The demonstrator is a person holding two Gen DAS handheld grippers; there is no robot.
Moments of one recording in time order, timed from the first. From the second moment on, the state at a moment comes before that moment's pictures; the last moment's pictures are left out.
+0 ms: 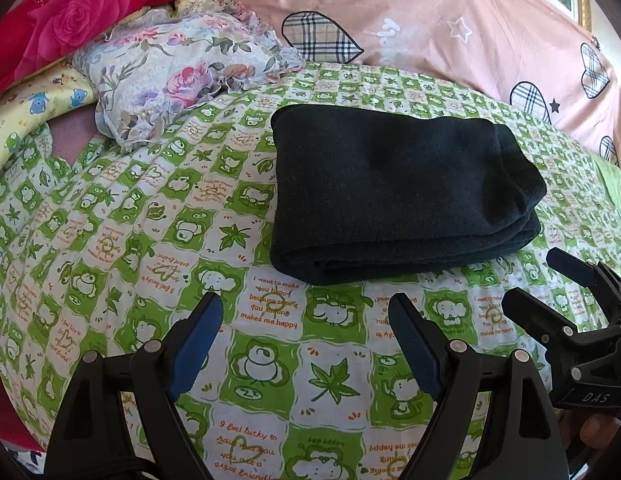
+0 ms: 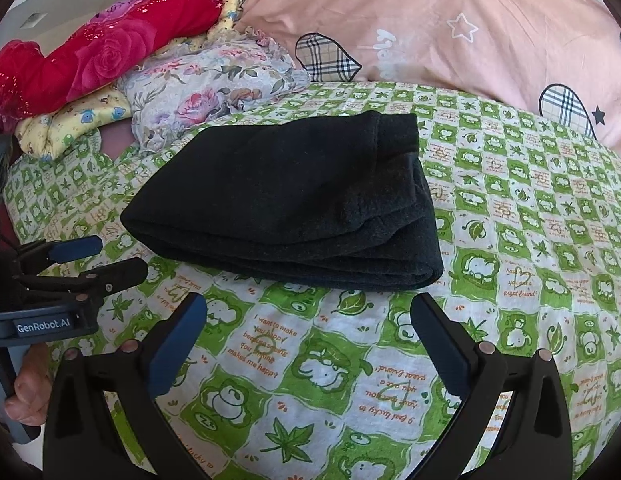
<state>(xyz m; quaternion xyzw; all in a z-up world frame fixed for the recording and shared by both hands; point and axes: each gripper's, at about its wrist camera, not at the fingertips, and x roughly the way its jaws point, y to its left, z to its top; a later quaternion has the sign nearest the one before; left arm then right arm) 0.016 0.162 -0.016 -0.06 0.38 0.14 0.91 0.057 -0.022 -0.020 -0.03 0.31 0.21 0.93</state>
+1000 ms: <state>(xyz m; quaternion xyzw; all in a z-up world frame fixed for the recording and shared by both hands) 0.026 0.157 -0.018 -0.03 0.34 0.15 0.93 0.063 -0.018 -0.025 -0.02 0.28 0.19 0.94</state>
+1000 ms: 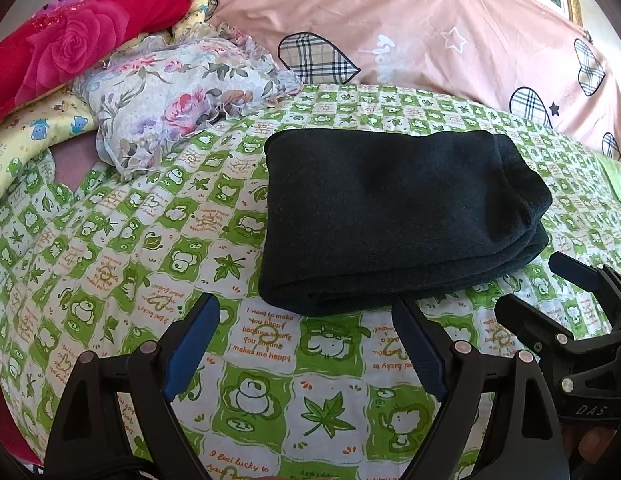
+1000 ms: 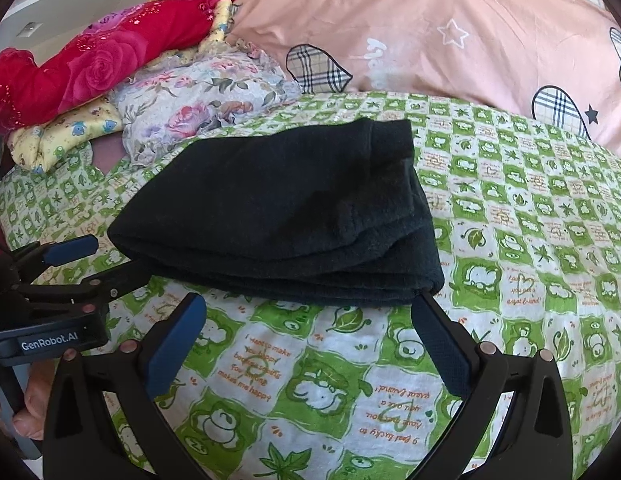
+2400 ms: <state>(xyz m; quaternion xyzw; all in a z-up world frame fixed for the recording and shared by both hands) 0.025 0.153 -0.019 -0.02 0.32 0.15 0.93 0.060 -0.020 -0.026 -0.02 0.28 0.20 0.94</state>
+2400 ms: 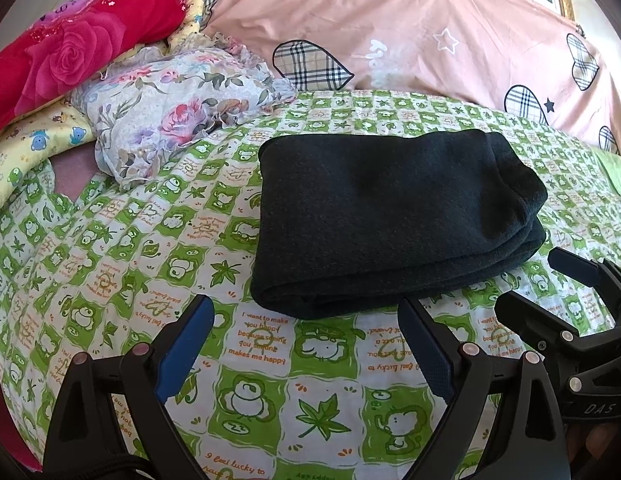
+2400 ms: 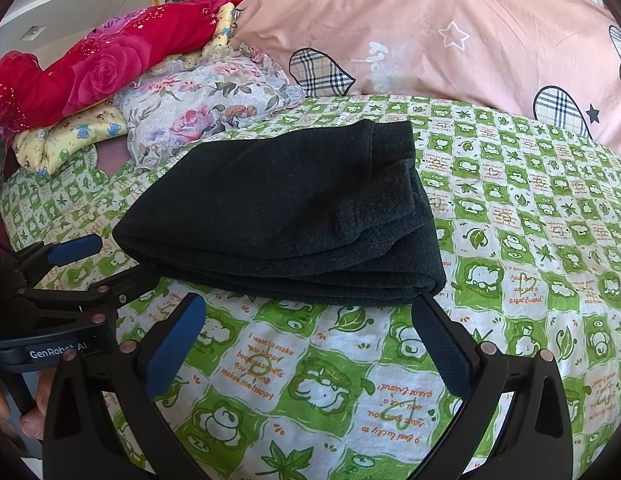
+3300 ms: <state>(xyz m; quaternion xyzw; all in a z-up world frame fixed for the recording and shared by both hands) 0.024 0.151 -0.019 -0.01 0.32 0.14 0.94 0.059 -0.019 -0.026 -0.02 0.28 0.20 0.94</state>
